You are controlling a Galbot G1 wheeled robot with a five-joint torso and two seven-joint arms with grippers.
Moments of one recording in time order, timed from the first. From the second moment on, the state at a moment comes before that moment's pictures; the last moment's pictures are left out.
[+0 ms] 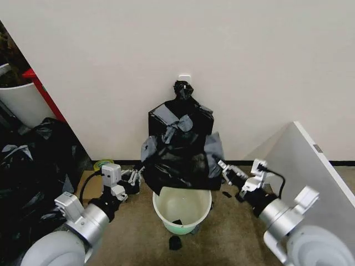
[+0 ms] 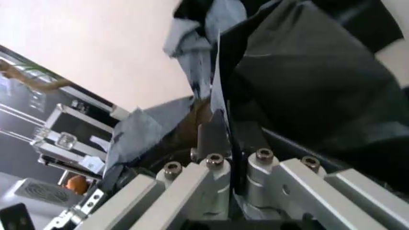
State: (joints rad) left arm 1.62 -0.86 -0.48 -2.50 -0.94 0.22 -0.18; right arm -1.57 1.03 0.42 2.50 1.31 -0.26 0.29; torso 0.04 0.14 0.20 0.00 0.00
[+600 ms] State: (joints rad) left arm 1.55 -1.01 -0.28 -2.31 -0.71 0.14 -0.18; right arm -1.57 1.14 0.28 2.24 0.99 -0.17 0.29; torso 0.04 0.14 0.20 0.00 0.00
